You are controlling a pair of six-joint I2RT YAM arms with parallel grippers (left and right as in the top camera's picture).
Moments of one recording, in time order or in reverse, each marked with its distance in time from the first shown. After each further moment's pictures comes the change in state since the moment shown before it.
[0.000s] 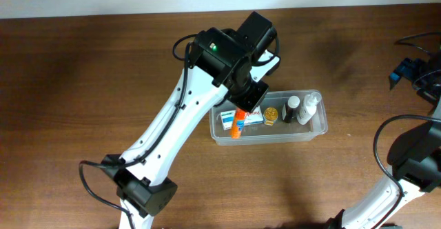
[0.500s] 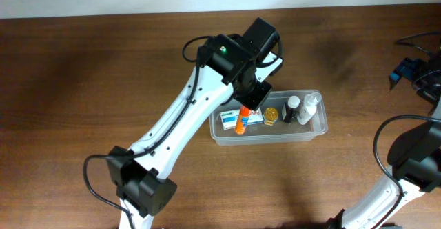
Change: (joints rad) left arm 0.001 0.000 -0.172 0.203 -0.007 0.015; right arm 0.000 0.000 0.000 0.000 0.000 0.000
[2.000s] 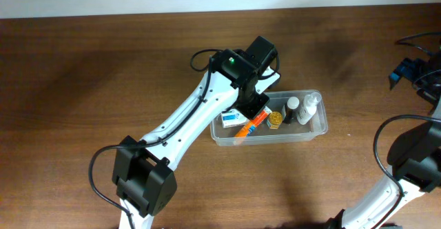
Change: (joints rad) left arm 0.000 0.000 -0.250 0.186 -0.007 0.059; right arm 0.000 0.000 0.000 0.000 0.000 0.000
